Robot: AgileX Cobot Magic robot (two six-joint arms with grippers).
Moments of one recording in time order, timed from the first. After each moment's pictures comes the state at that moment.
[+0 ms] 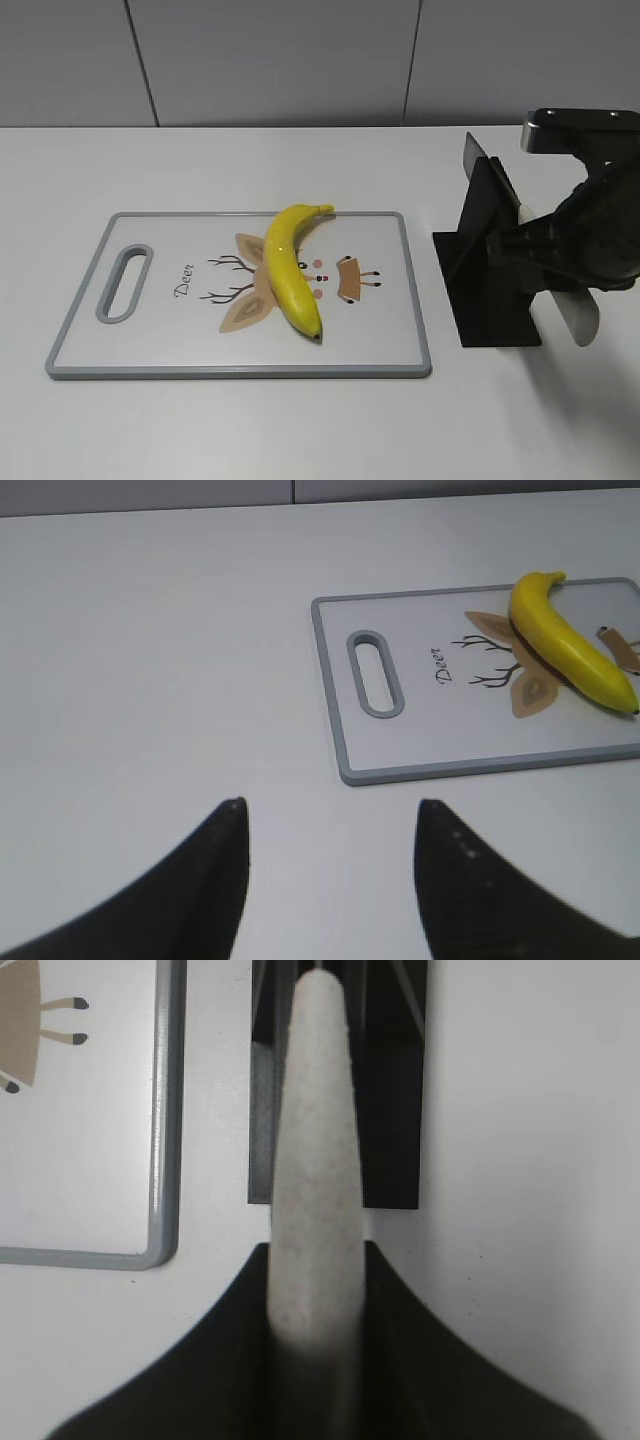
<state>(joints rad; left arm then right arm) -0.17 -0.01 -0.49 -0.09 1.09 0.09 0.45 1.43 -0.78 -0.10 0.60 0.54</state>
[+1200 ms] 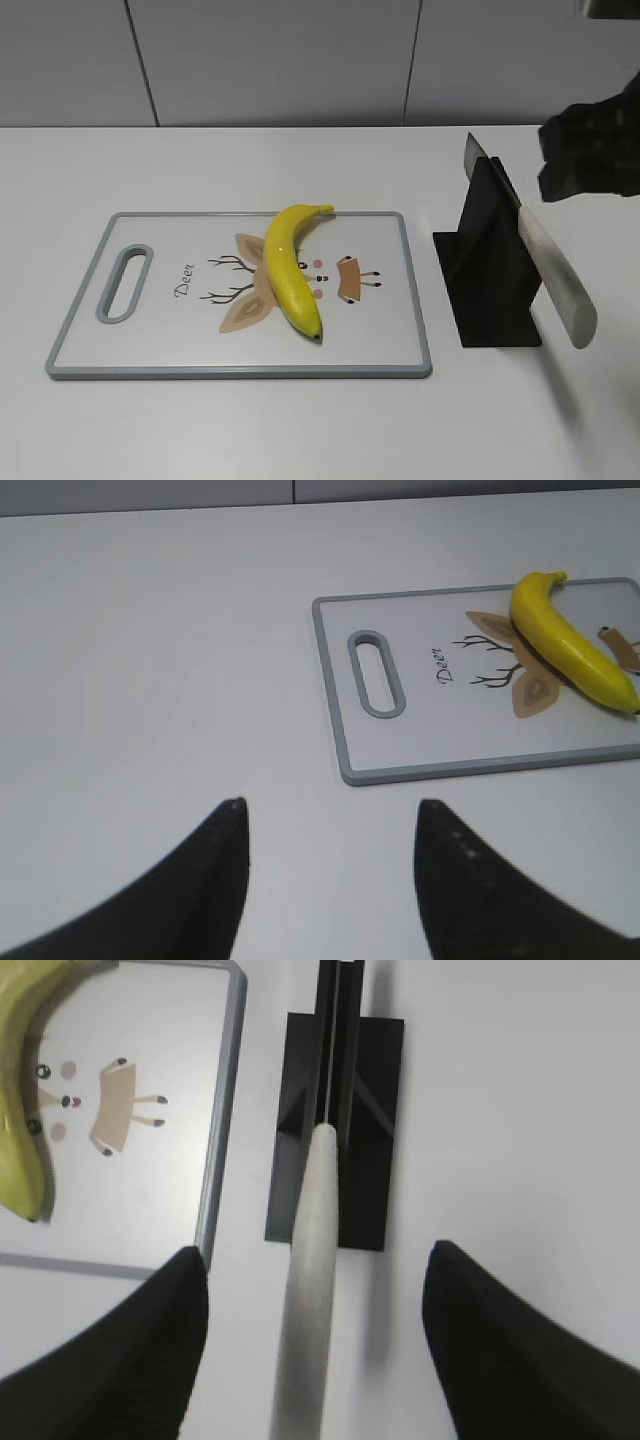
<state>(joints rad) -0.17 -0.01 -0.49 -0.09 1.09 0.09 0.45 1.27 -0.99 -0.10 0.85 0.43</state>
